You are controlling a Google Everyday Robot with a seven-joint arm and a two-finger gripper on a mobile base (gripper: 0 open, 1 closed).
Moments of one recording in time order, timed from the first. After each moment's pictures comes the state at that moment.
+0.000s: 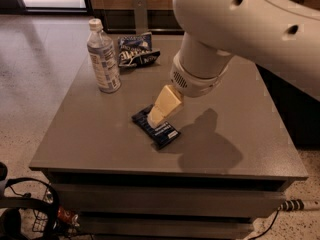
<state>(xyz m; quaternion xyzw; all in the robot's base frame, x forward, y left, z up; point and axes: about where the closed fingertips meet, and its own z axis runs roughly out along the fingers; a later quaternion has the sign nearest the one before) 0.498 -0.063 0.881 -0.32 0.93 -0.01 0.16</state>
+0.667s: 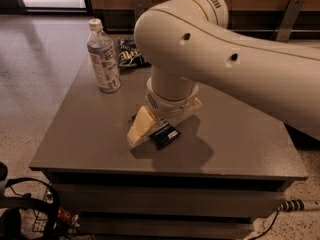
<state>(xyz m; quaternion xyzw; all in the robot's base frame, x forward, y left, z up) 0.478 -0.019 0.833 -0.30 0.95 0.00 0.11</state>
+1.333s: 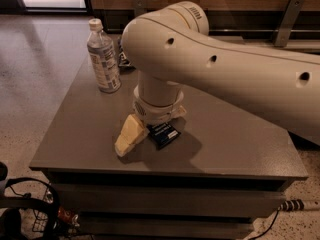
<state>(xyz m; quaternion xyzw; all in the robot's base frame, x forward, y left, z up) 0.470 0.009 0.812 -0.33 0.94 0.03 0.08</state>
